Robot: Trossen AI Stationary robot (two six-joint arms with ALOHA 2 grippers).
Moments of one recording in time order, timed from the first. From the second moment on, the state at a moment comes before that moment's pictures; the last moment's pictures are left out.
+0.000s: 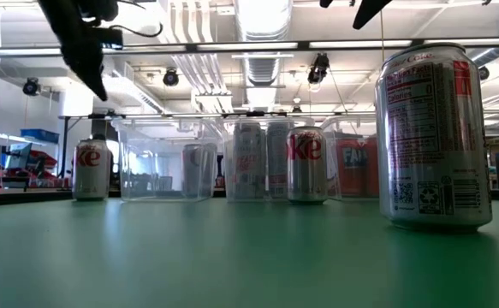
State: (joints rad) left arm 0.87 0.96 1.08 -1.11 -0.04 0.43; right arm 0.35 1.70 1.77 -1.40 0.55 1.12
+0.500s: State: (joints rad) left arm 0.99 0.90 0.82 -0.94 -0.04 0.41; right arm 0.38 1.70 1.68 -1.34 0.55 1.18
